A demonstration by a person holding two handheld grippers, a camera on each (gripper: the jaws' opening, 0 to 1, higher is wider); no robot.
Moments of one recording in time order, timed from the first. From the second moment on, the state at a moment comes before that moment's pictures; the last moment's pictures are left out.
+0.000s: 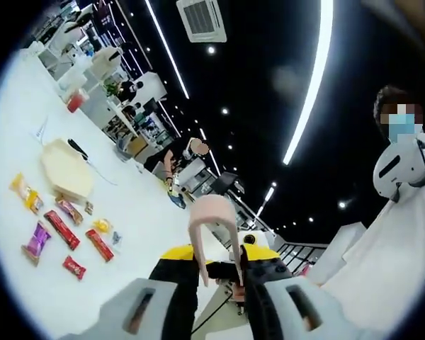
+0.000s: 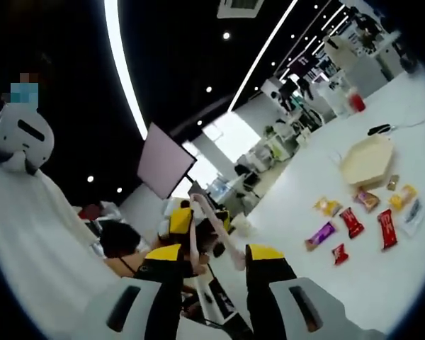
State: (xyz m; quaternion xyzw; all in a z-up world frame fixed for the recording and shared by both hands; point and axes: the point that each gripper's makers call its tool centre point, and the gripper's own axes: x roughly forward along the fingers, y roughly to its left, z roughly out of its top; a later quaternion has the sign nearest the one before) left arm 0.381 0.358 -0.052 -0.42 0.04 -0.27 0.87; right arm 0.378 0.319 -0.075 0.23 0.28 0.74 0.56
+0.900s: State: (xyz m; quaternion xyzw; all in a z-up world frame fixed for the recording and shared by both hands) left arm 0.377 0.360 -0.026 -0.42 -0.01 -0.29 0.86; right arm 0.382 0.331 -0.051 0.31 0.28 0.72 0.56
